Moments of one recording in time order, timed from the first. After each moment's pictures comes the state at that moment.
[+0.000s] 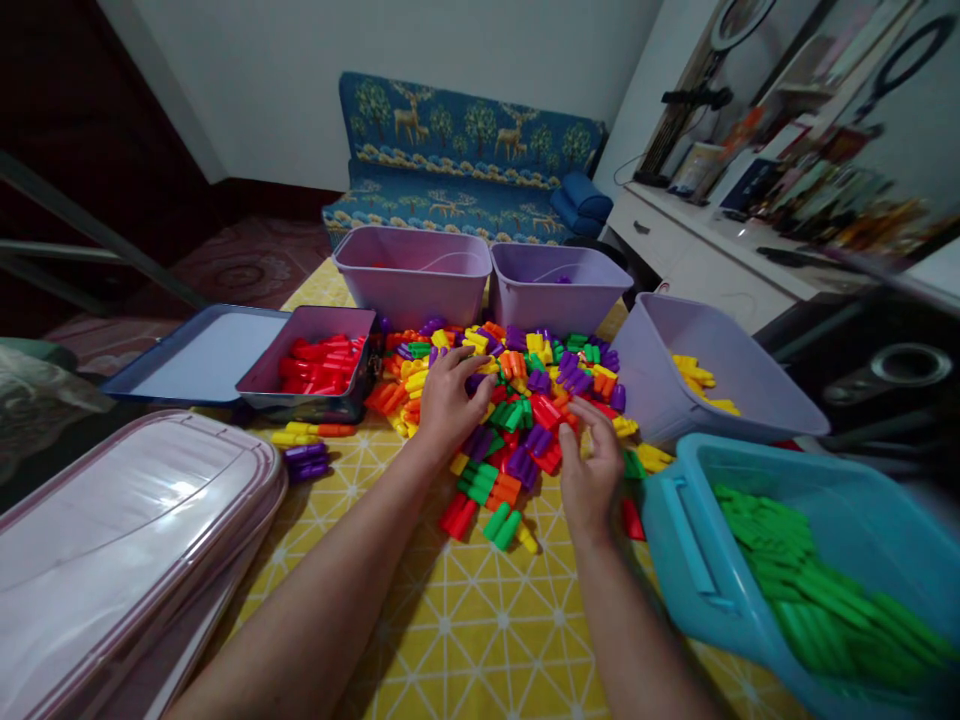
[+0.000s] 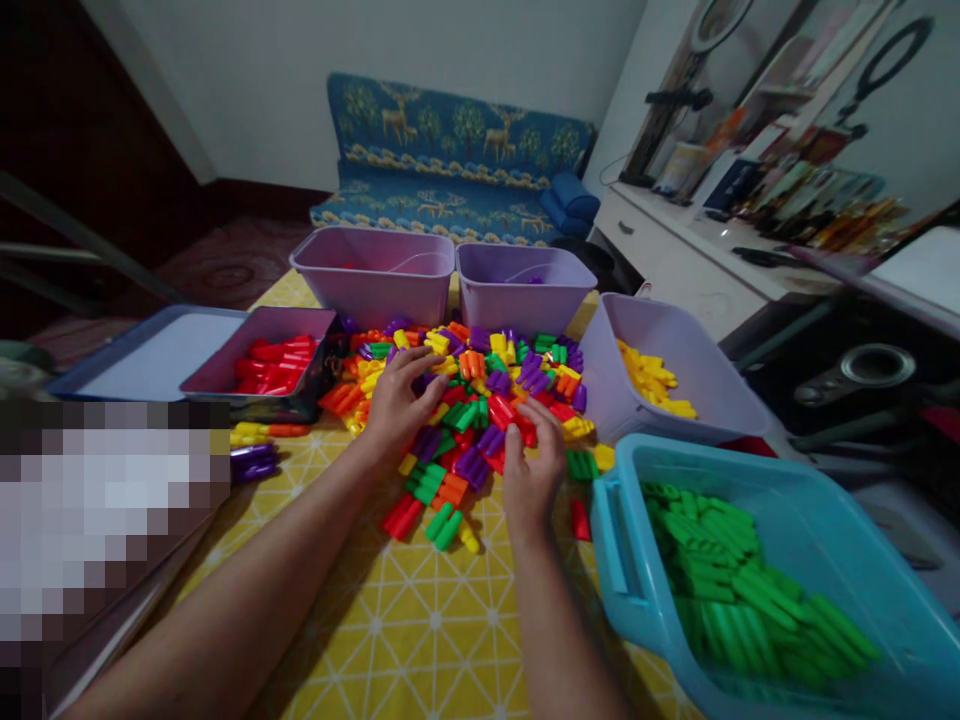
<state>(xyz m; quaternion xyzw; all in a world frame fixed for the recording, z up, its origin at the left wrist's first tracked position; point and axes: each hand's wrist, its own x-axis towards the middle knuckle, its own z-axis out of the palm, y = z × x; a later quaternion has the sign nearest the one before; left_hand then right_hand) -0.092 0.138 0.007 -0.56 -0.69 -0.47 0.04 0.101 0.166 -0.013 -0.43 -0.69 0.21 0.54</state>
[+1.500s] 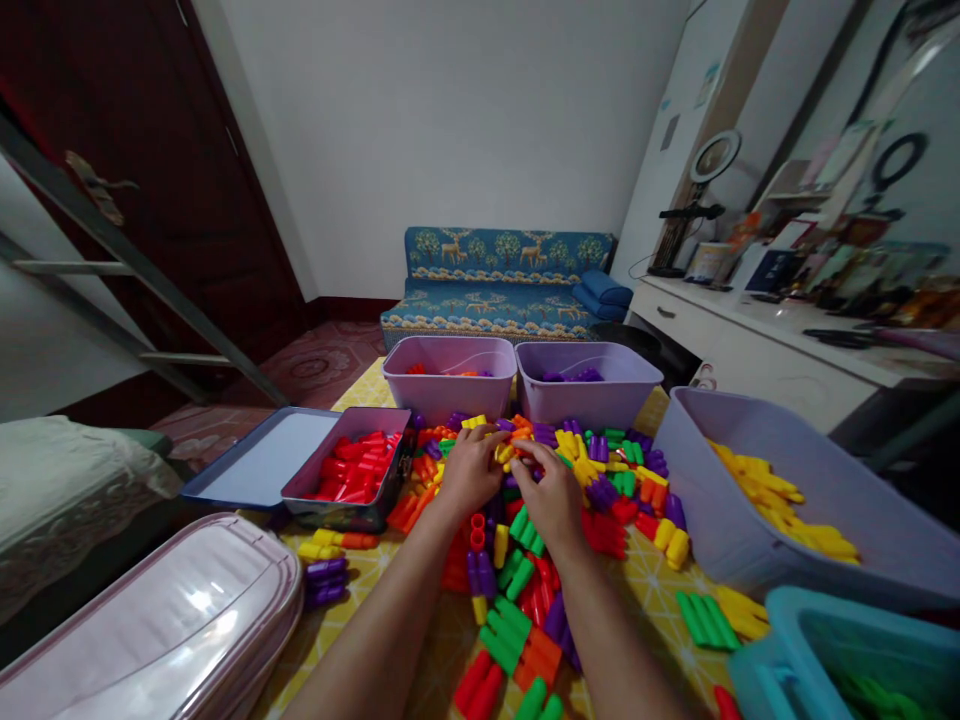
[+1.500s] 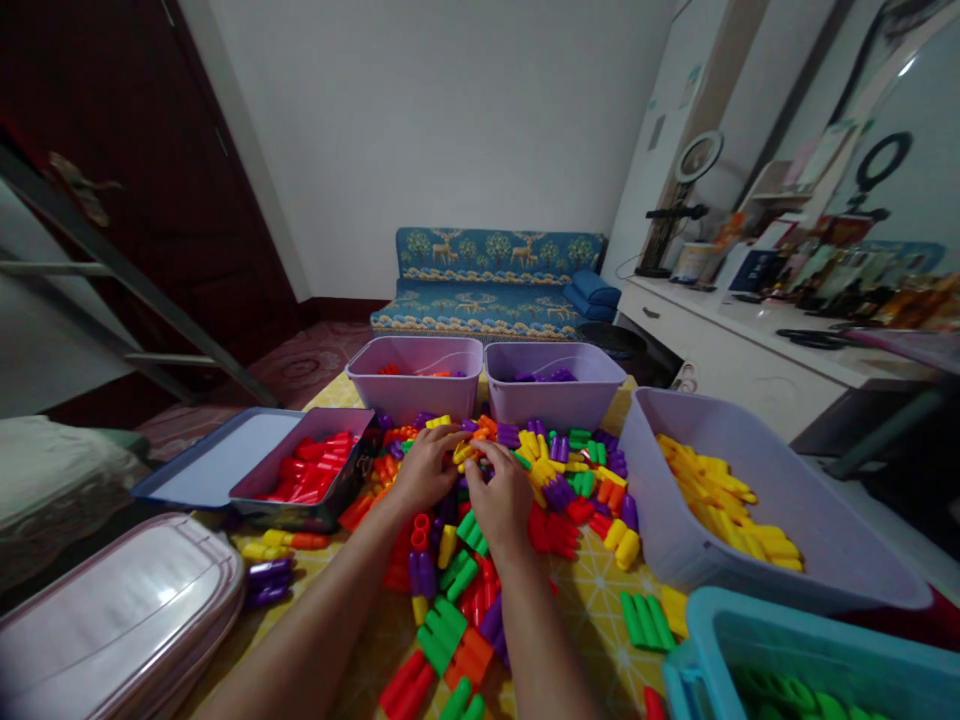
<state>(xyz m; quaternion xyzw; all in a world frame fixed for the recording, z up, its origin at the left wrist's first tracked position) -0.137 0.180 0.018 -0.62 -0.71 -0.33 0.02 -0.005 0.230 0.007 -0.34 -0.77 0.30 0.45</state>
